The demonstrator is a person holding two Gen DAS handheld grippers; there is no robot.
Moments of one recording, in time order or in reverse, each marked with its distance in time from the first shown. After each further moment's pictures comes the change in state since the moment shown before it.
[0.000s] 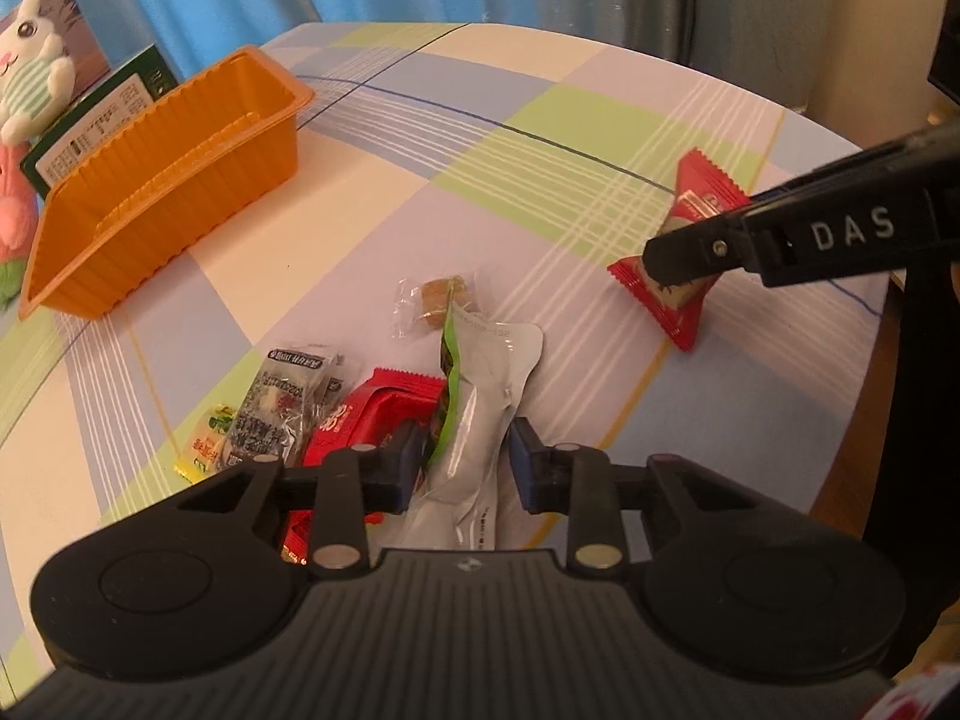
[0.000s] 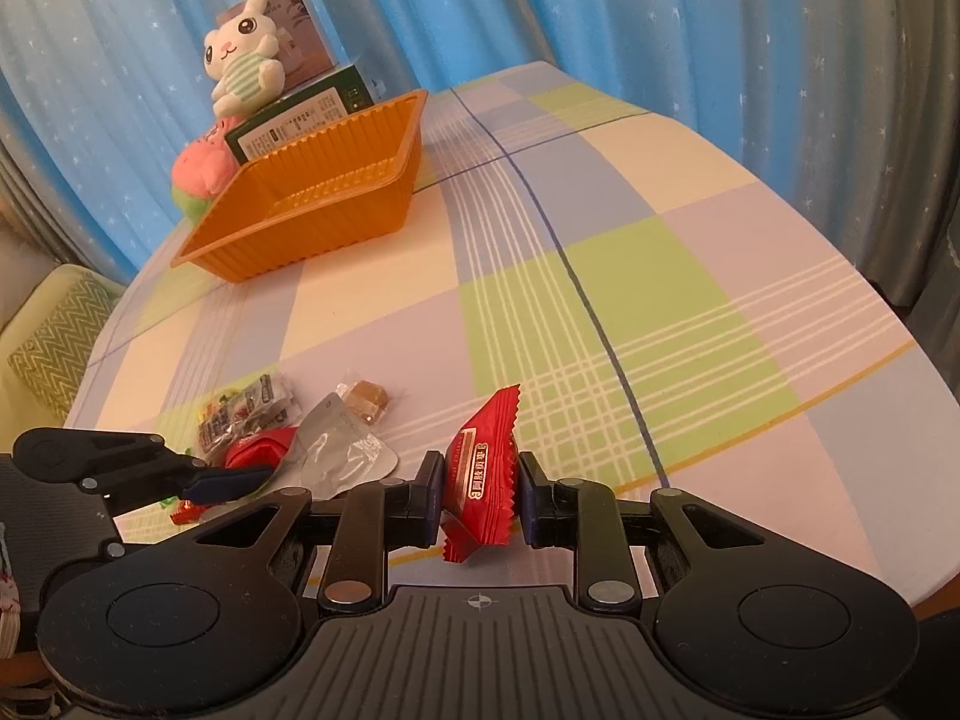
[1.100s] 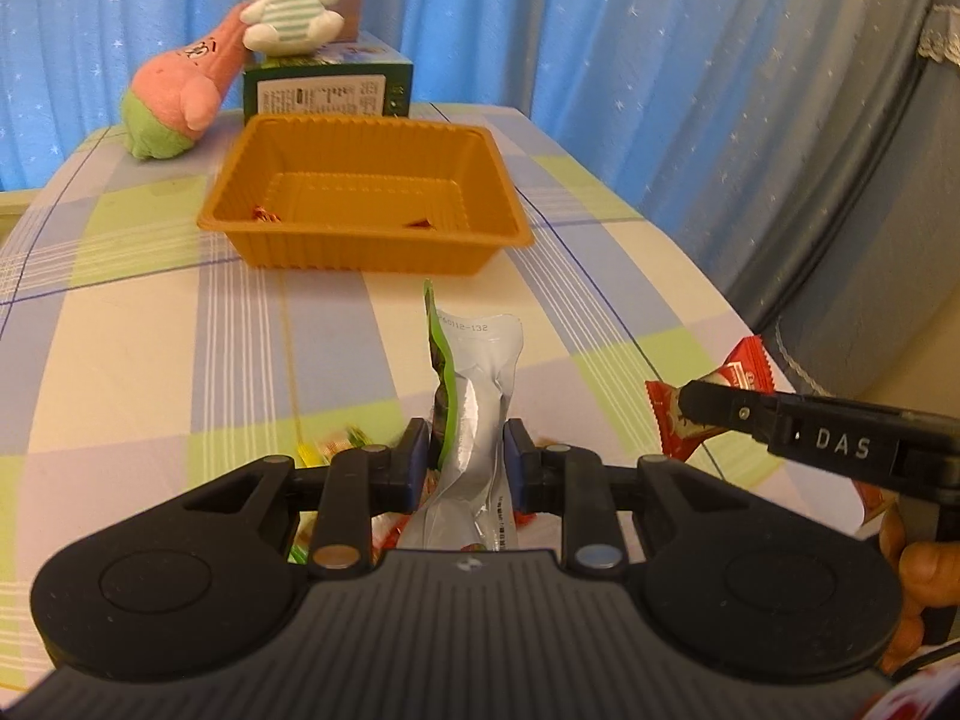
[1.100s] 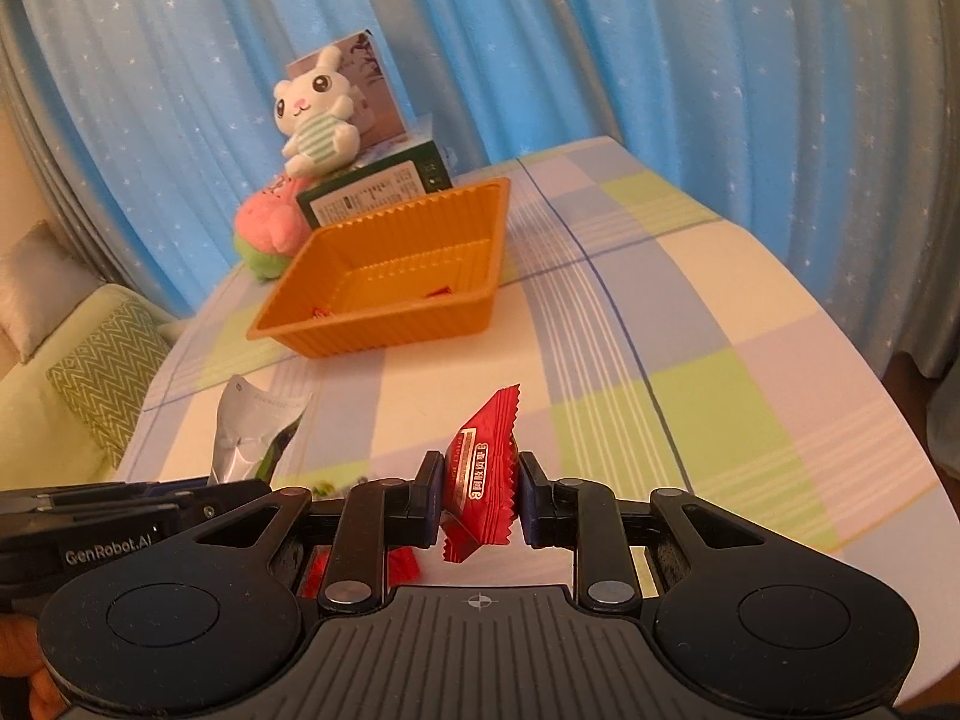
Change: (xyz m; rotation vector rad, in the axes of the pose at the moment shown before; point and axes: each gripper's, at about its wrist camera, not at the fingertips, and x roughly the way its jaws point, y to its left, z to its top) left arm -0.093 0.091 0.009 -0.579 -0.185 0.016; right arm -0.019 0.053 0.059 -0.081 -0.078 0.073
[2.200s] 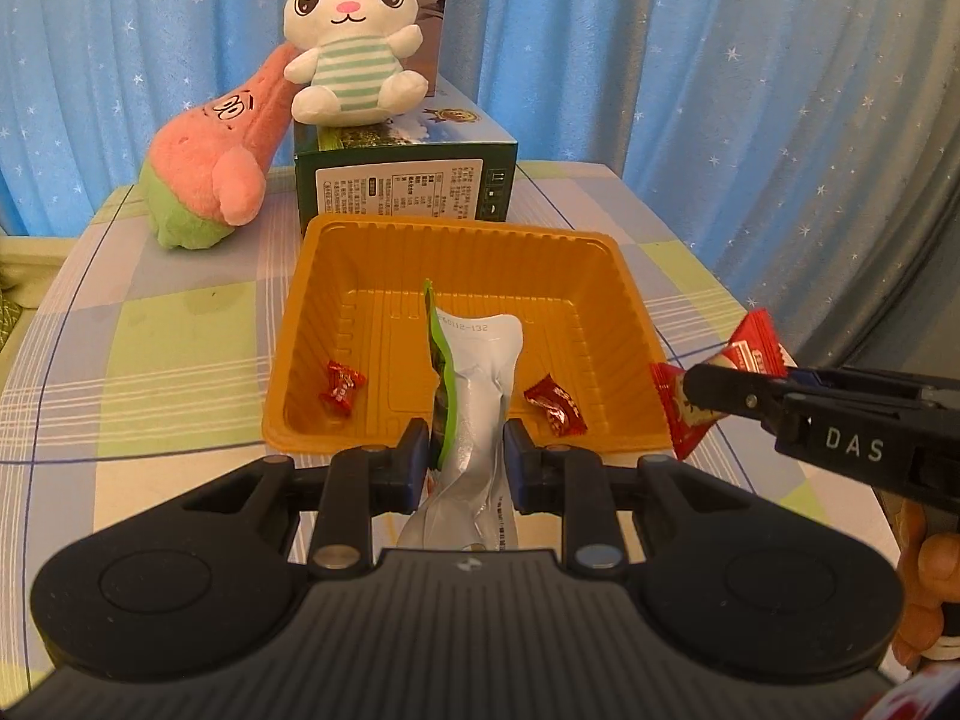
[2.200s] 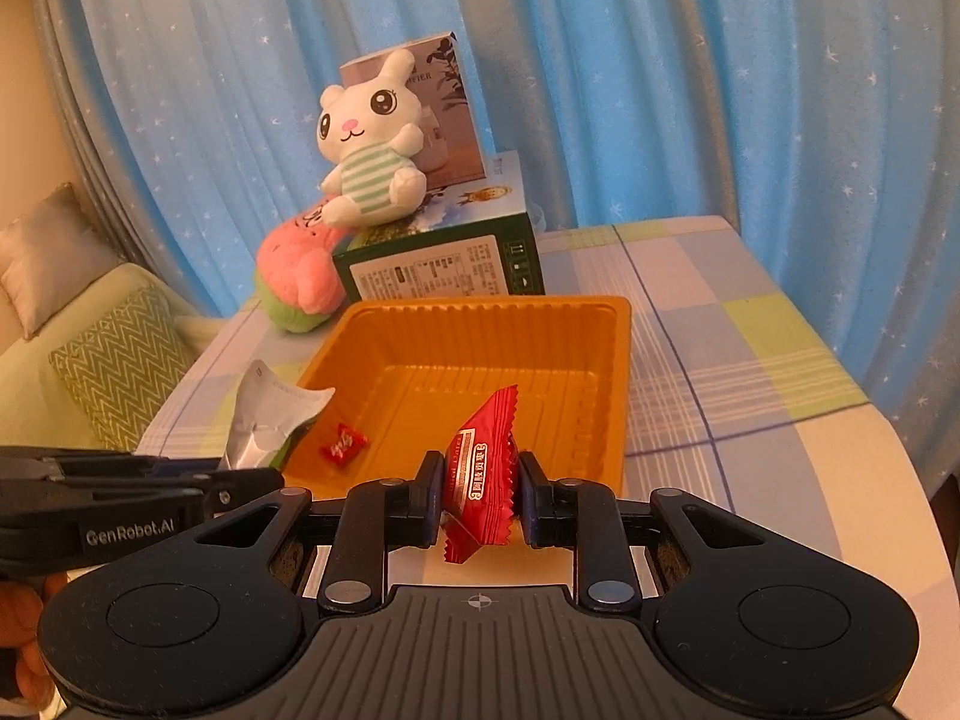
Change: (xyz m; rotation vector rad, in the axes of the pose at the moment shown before) left arm 0.078 0.072 0.134 -0.014 -0.002 0.088; right arm 0.134 0.044 0.132 -0.152 -0.001 0.060
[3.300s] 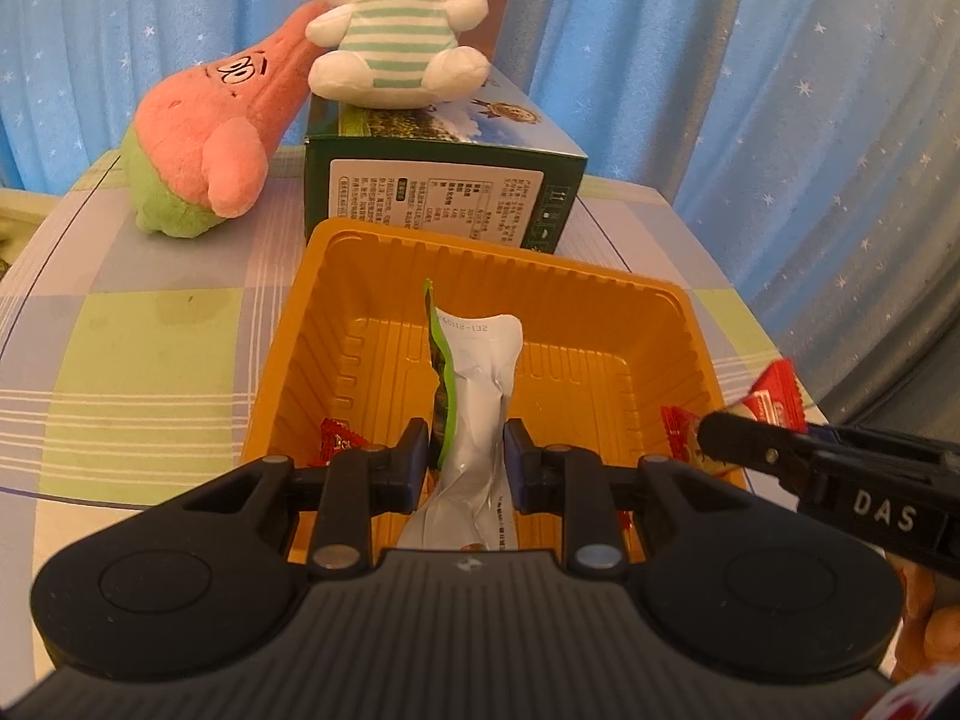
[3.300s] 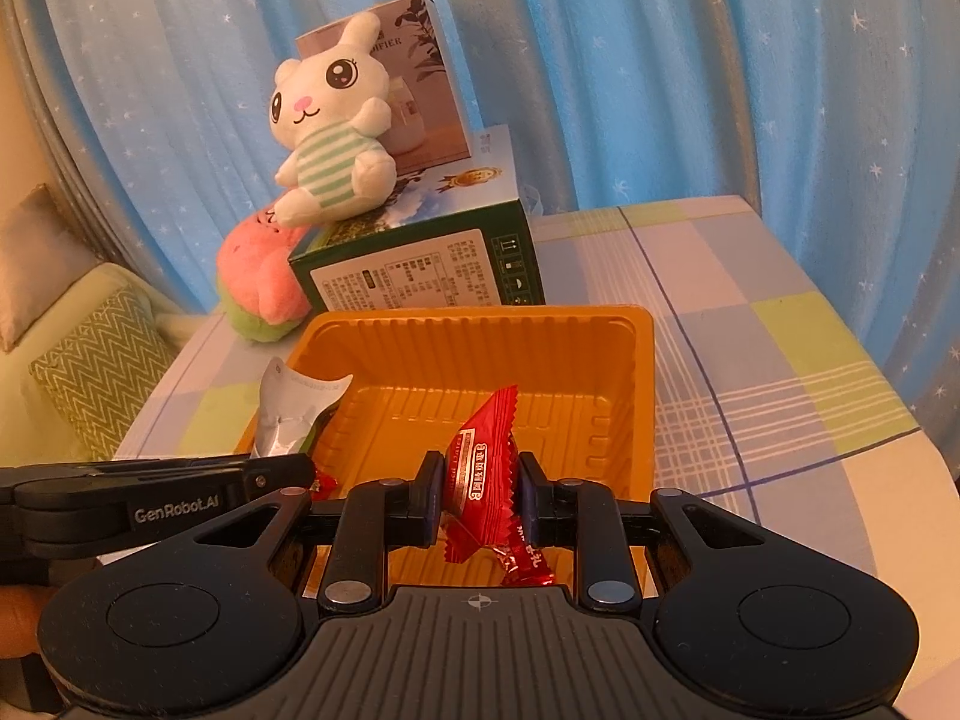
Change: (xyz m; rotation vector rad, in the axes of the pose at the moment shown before) left arm 0.077 0.028 0.036 -0.128 0.003 0.003; right arm 0.065 -0.017 0.028 0.028 0.050 -0.002
